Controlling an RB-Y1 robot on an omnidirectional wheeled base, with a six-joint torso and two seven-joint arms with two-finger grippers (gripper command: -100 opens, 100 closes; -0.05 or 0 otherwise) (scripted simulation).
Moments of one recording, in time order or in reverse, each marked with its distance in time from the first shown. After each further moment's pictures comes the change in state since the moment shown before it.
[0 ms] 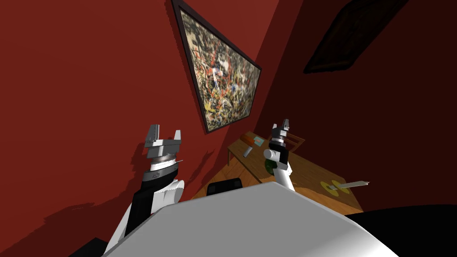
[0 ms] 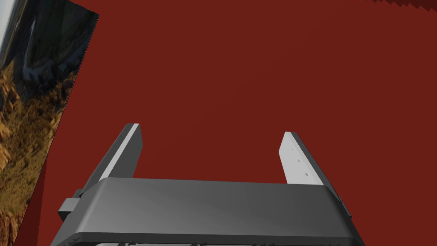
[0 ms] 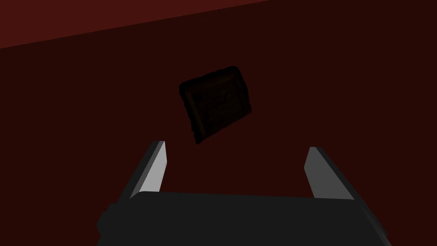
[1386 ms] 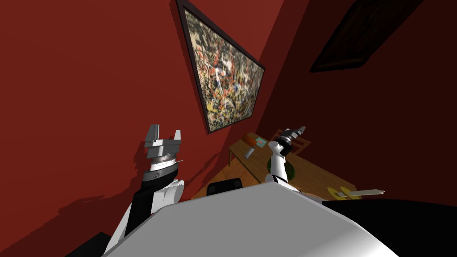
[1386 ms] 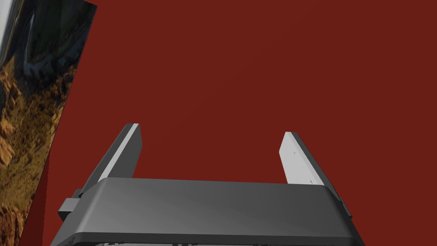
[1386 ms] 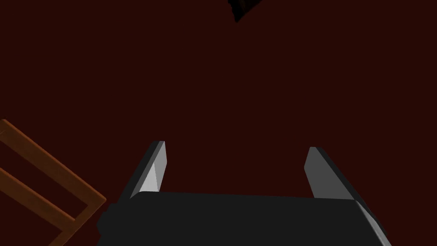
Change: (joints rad) left arm 0.000 0.000 0.000 0.000 0.000 0.000 0.000; right arm -0.357 -0.024 -0.366 0.430 -0.320 -0.053 0.100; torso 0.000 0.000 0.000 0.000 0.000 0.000
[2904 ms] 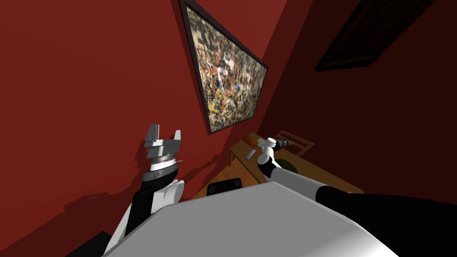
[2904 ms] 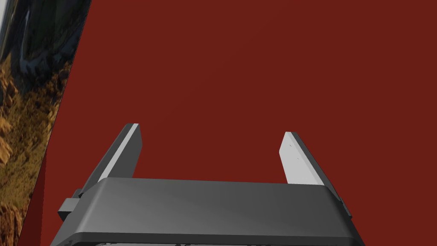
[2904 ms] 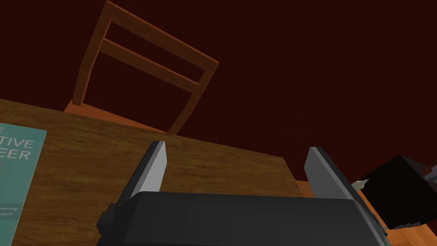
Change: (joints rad) left arm 0.000 0.000 0.000 0.000 0.000 0.000 0.000; right arm -0.374 0.010 -0.397 0.450 -0.340 -0.054 0.117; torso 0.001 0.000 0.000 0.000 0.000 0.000
